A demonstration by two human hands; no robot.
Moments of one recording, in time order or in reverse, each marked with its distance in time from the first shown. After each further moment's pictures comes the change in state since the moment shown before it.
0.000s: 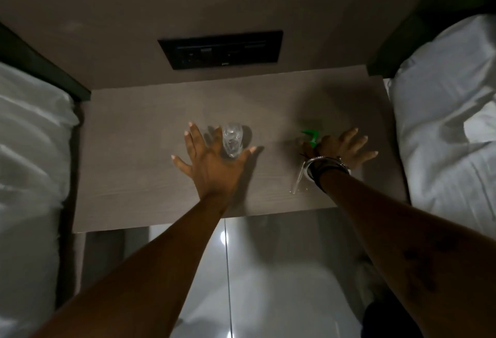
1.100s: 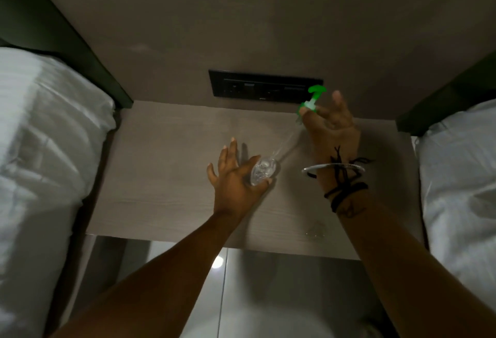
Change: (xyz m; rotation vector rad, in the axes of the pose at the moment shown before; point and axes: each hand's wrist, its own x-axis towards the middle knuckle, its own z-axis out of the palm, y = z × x) left_hand 0.025 -0.046 -0.005 -0.244 -0.022 0.124; right_hand -0.072 -0.111 -0.094 1.388 0.143 -0.558
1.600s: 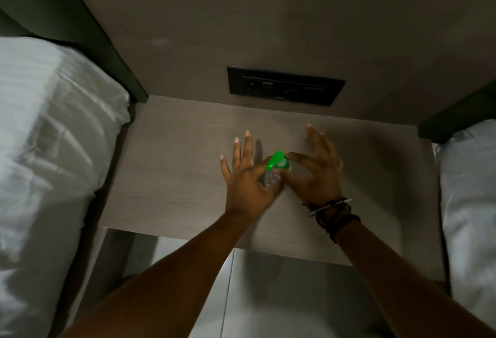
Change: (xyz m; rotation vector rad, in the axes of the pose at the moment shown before) left_hand 0.006 0.019 0.016 -0.001 0.039 0.130; right_hand -0.021 0.075 -0.021 -0.740 -0.392 -0.364
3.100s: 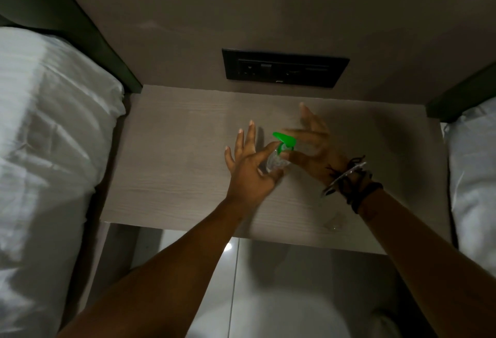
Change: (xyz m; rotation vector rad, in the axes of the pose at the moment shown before) left_hand 0.006 -0.011 0.010 -0.156 -0.079 0.002; right_hand 0.021 0.004 -0.020 0.219 -0.300 0.008
